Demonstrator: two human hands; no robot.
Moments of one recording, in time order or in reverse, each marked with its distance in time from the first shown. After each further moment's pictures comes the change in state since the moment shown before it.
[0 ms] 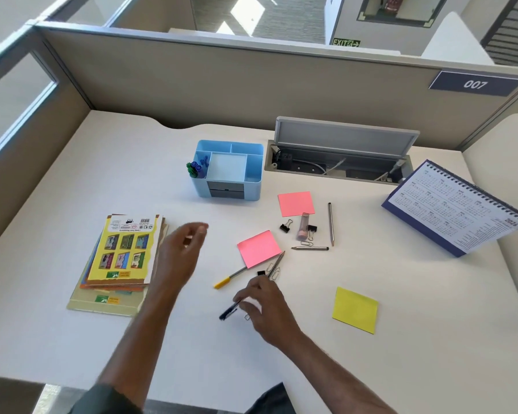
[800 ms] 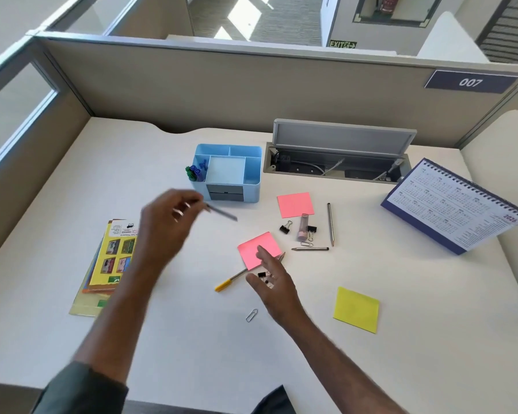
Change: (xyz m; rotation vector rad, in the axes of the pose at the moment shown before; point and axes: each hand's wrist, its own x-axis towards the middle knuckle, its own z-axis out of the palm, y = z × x) left_hand 0.017 0.072 -0.034 0.117 0.031 0.424; right_hand 0.022 -0.022 -0.030 0.473 0.079 0.344
